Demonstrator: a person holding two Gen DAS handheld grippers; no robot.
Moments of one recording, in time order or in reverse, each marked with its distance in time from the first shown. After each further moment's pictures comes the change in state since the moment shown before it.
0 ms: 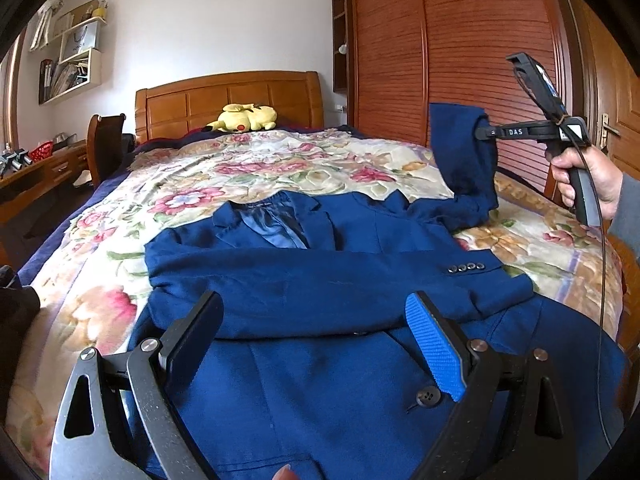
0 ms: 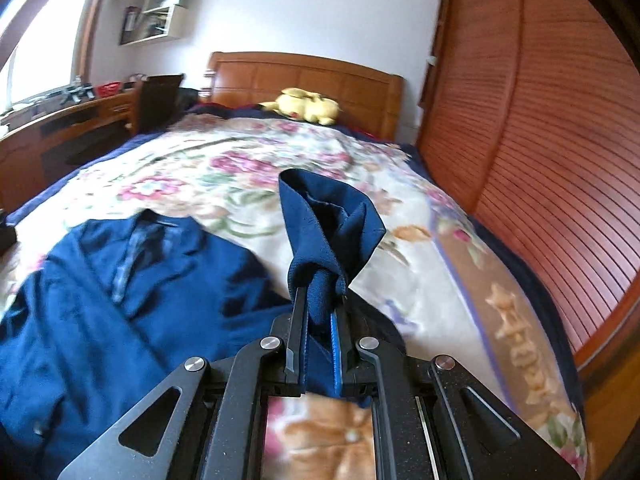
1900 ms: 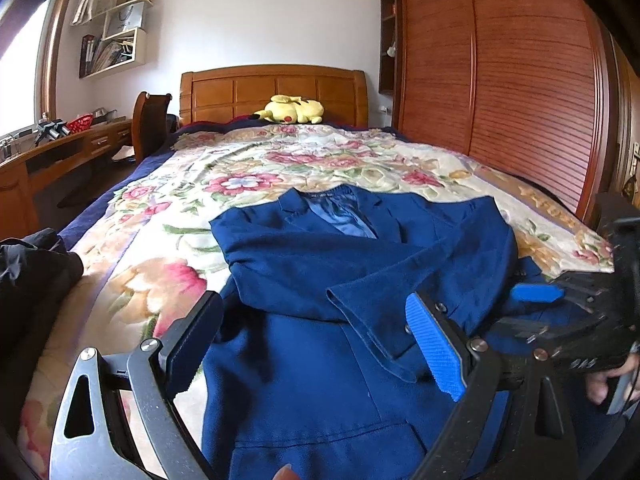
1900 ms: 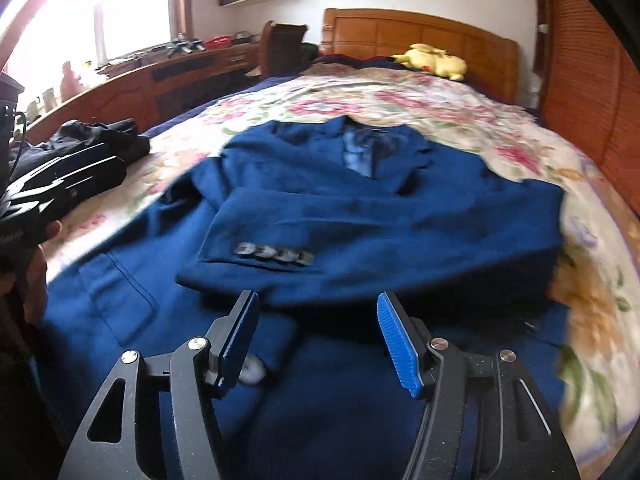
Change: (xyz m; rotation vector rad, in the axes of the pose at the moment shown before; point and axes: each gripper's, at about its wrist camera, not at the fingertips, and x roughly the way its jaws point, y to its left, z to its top) left arm -0.013 0.068 -0.015 -0.092 0.028 0.103; right arm -0.026 0.132 -0.103 -0.031 0.122 0.335
